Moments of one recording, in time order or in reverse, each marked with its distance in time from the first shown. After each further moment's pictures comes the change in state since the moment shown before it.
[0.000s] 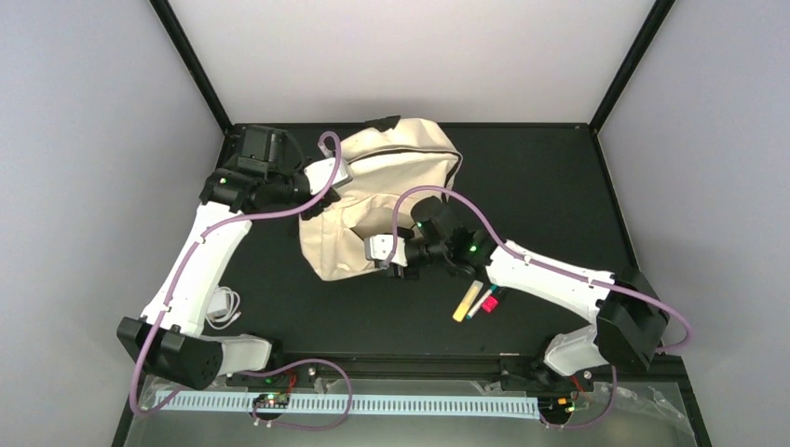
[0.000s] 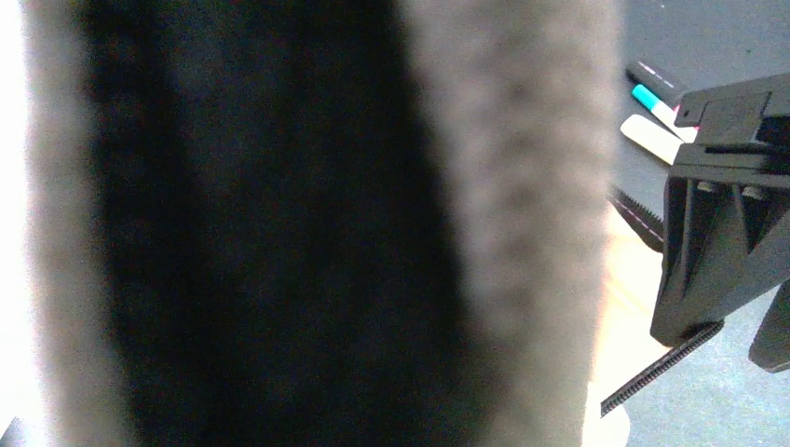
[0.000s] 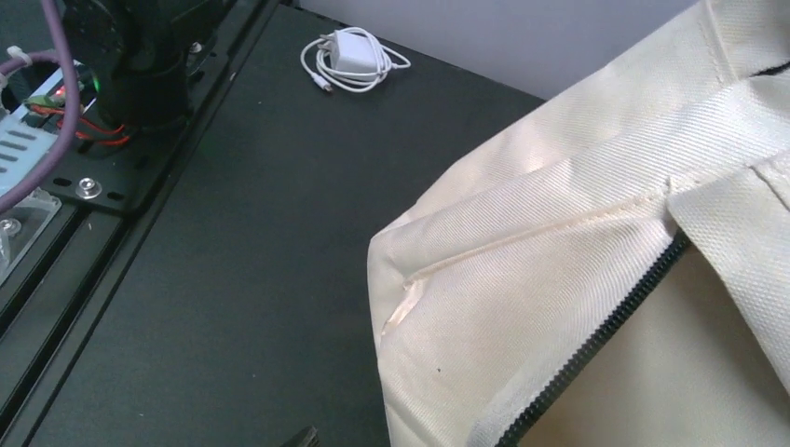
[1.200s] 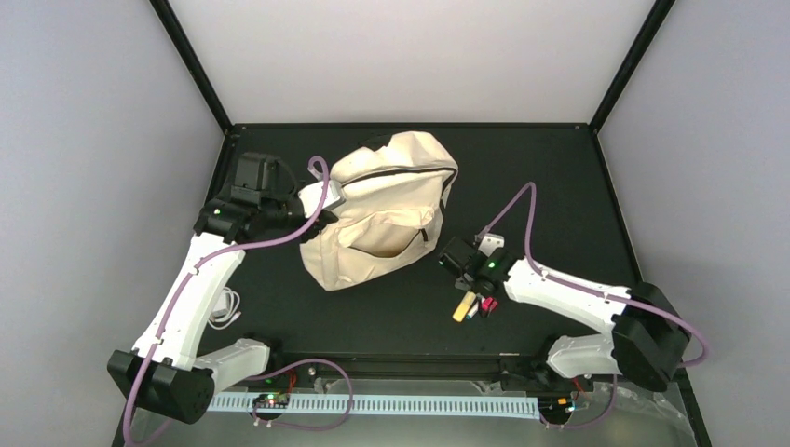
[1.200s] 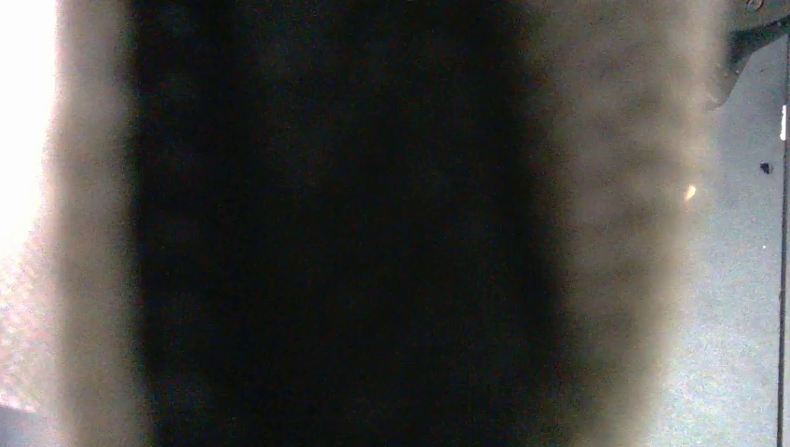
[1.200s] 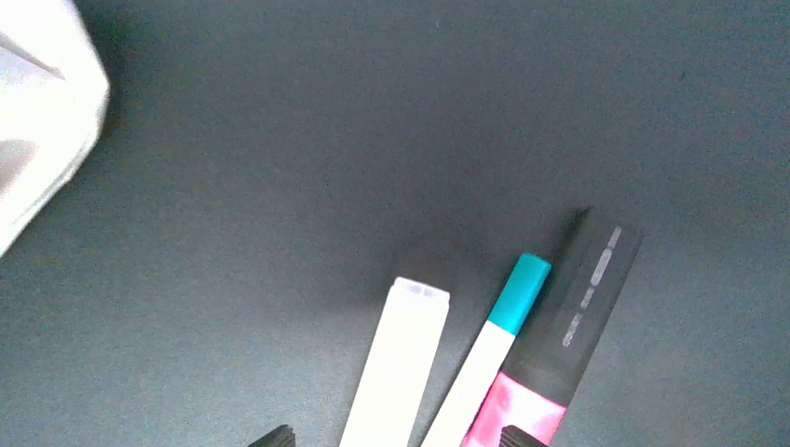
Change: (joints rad) left arm 0.007 -0.169 -0.224 0.077 0.061 -0.064; right arm -0.040 -0.147 -0.214 -0.676 0.961 1.755
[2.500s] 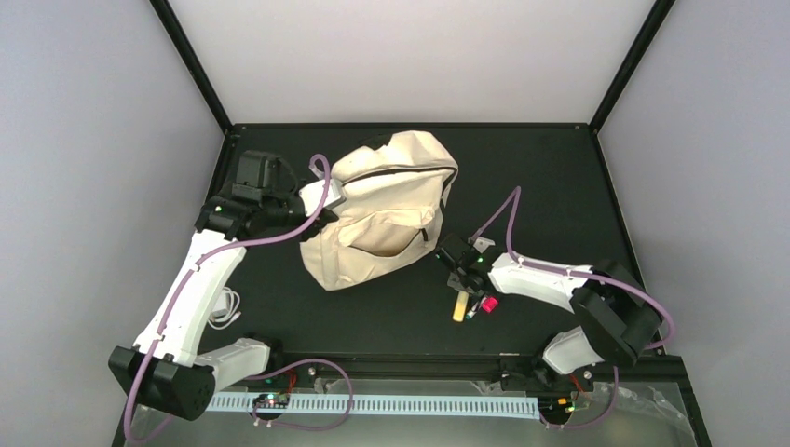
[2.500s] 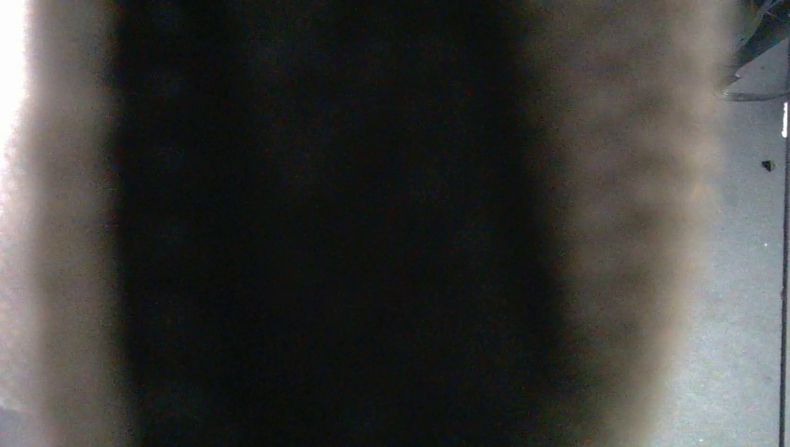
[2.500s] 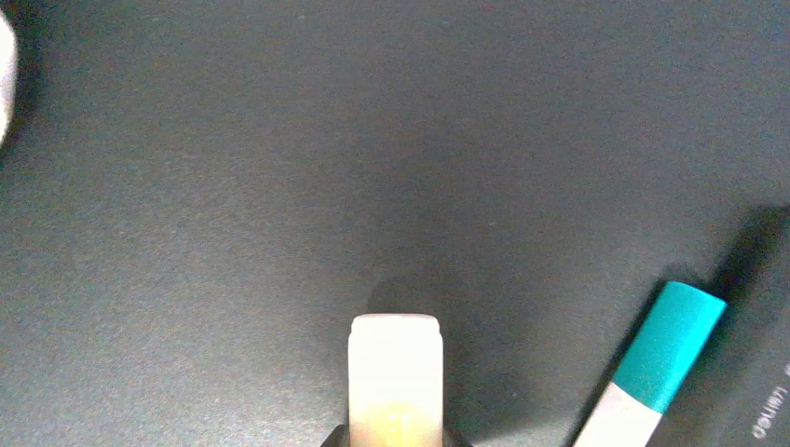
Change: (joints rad) left arm 0.000 0.014 0.009 -0.007 -0.001 0.008; right arm -0.083 0.188 -0.062 0.233 -0.143 0.014
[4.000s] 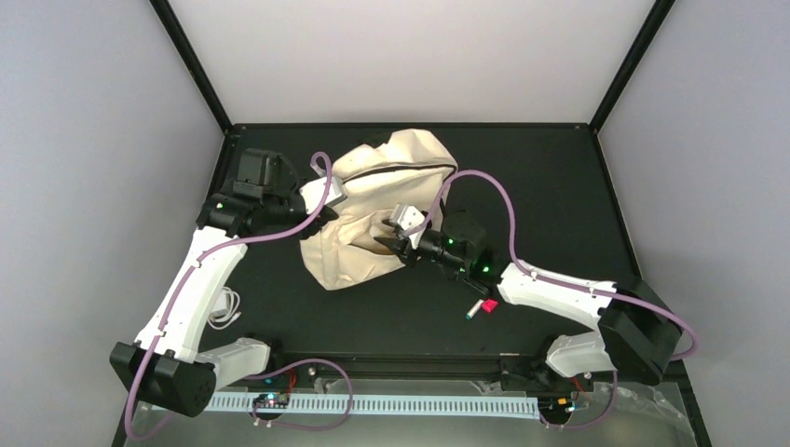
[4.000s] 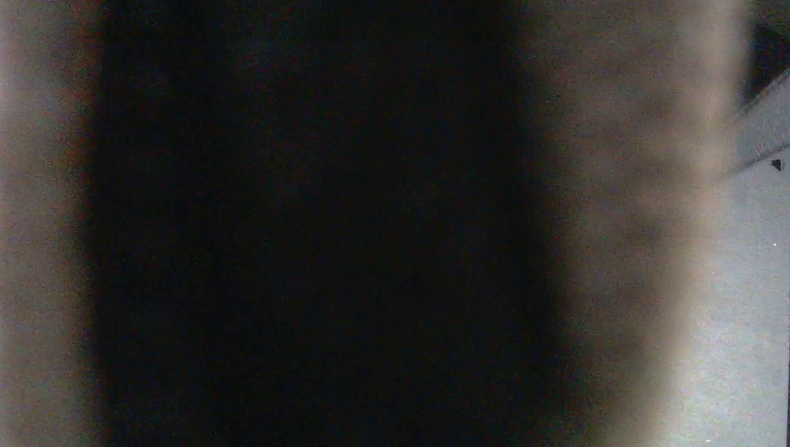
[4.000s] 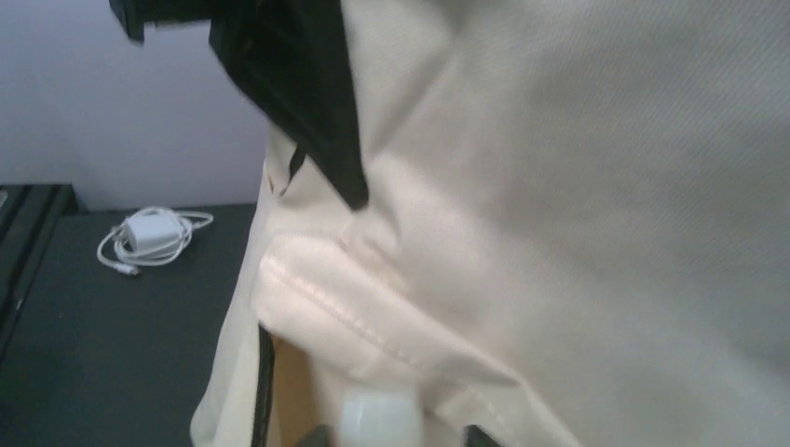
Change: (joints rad) left arm 0.000 0.021 0.016 -0.002 -0.011 -0.001; right arm 0.095 -0.129 0.003 1.118 -0.534 -1.288
